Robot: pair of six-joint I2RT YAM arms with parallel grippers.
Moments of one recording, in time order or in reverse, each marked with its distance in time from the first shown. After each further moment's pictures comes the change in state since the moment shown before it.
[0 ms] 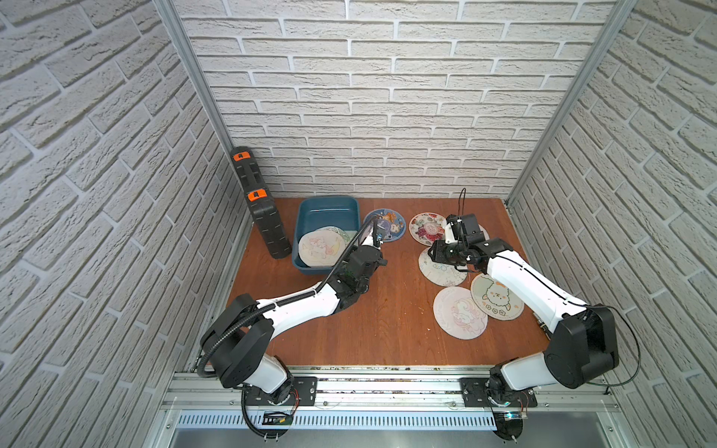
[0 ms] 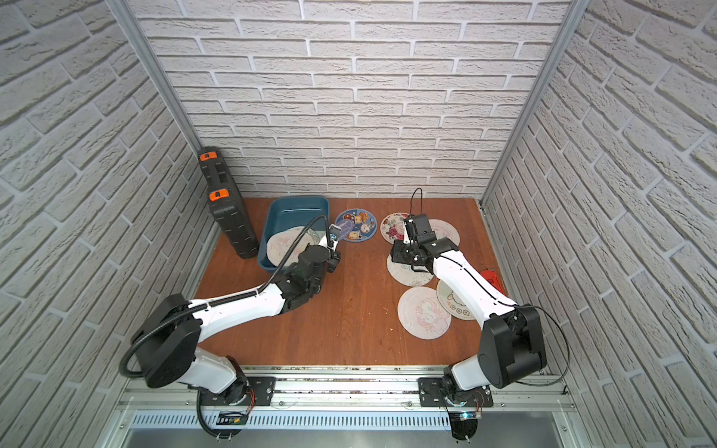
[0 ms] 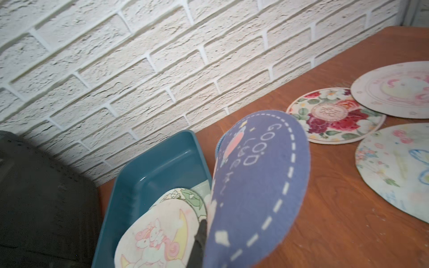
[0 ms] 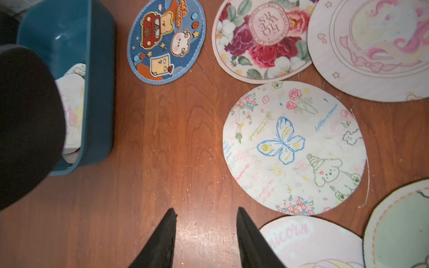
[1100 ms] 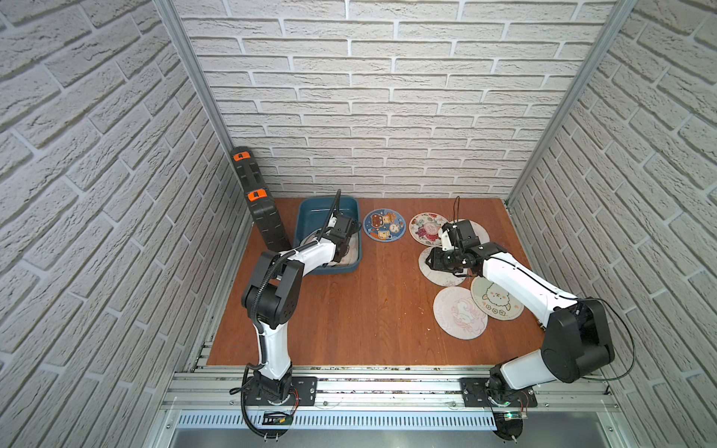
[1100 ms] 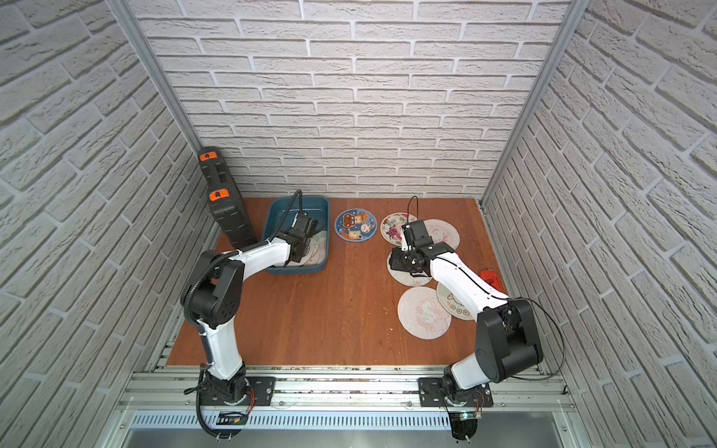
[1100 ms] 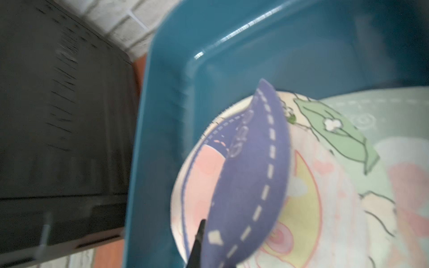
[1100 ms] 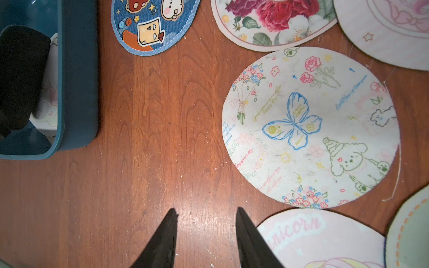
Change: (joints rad) left arm 0.369 0.449 0.416 -0.616 -0.017 -0.243; right arm 0.000 0.033 -0.049 0.022 -0.057 -0.009
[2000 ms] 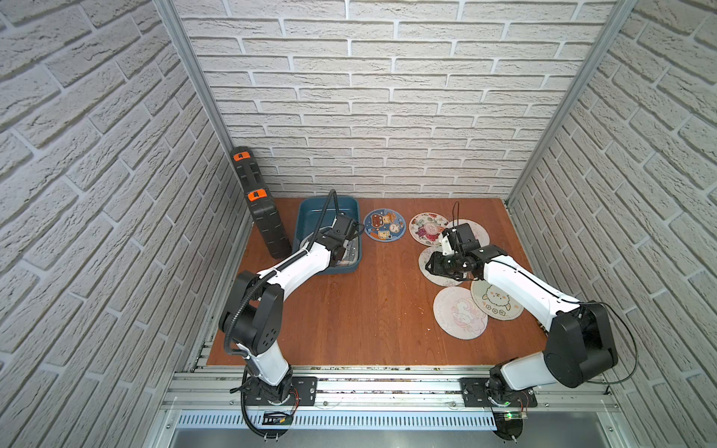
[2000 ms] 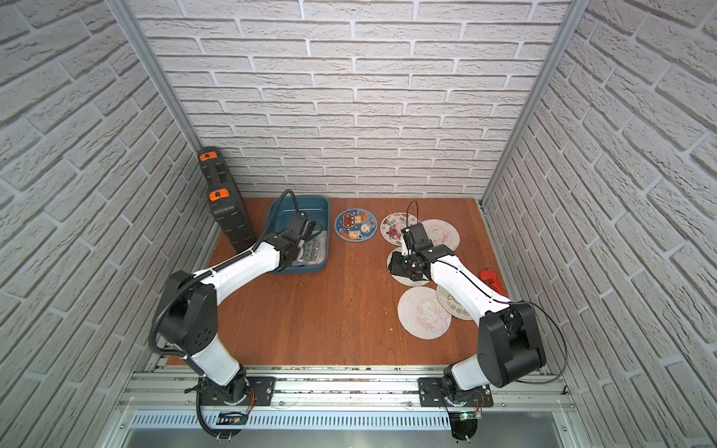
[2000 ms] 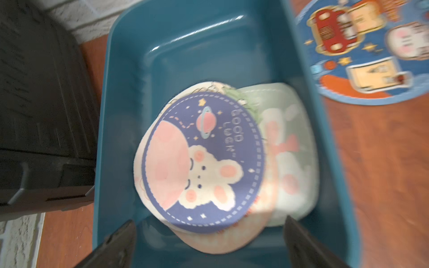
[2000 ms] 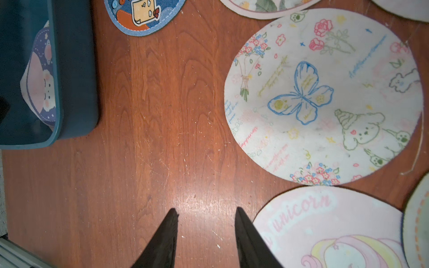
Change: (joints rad) left arm -0.100 -0.248 -0.053 -0.169 0.220 -0.143; right arm 0.013 -0.040 -0.037 -0.049 -0.016 0.058
